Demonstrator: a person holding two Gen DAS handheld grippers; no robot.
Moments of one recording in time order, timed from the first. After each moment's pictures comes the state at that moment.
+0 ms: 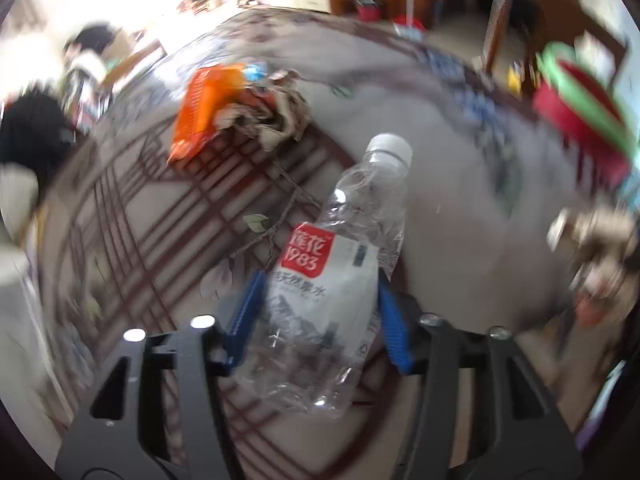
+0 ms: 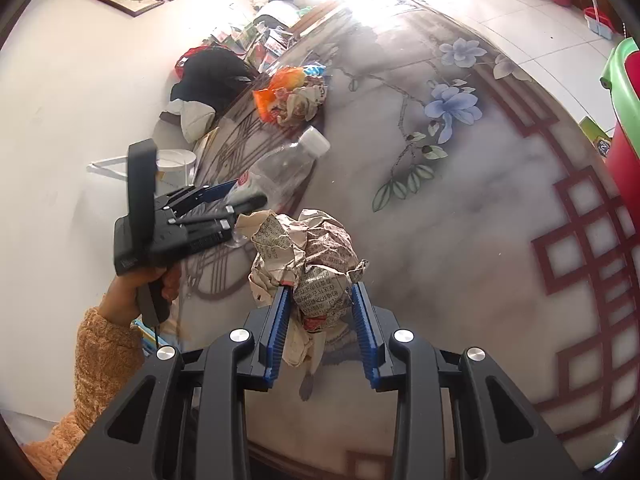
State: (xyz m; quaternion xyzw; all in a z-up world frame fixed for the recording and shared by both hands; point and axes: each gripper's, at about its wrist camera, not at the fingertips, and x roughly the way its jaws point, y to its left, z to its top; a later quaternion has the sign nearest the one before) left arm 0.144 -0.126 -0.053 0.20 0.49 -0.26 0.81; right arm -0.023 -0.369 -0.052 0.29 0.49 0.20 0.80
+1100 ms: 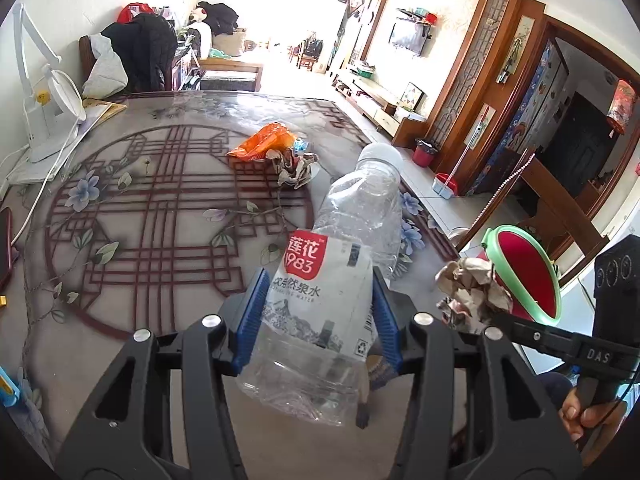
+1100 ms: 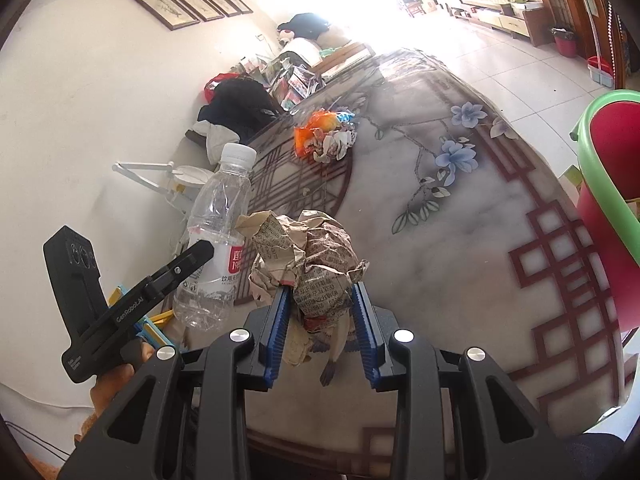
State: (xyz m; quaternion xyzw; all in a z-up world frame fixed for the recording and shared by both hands) left arm -0.004 -0.100 0.026 -0.07 0.38 -0.17 0.91; right arm -0.074 -0.369 -0.005 0.26 0.42 0.19 0.85
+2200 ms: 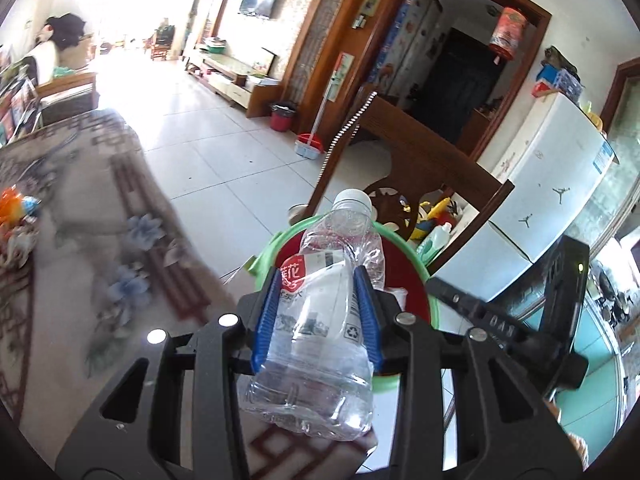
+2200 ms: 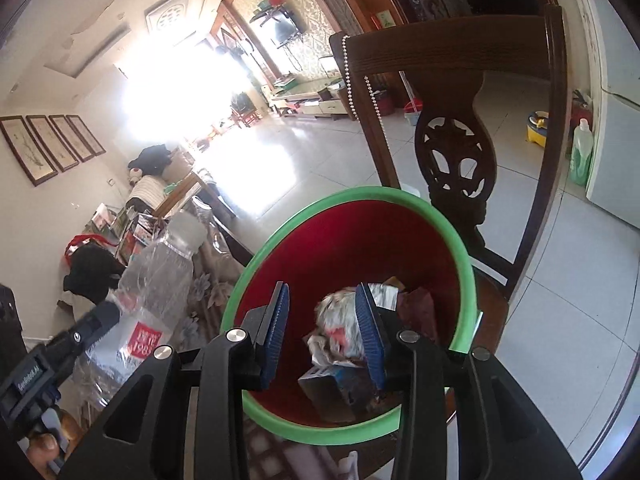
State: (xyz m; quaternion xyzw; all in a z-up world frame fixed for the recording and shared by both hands) left arm 0.023 -0.399 0.051 -0.02 0.38 -0.41 0.83; right arm -0.133 -0.622 -0.007 0.32 0.30 -0.15 0.89
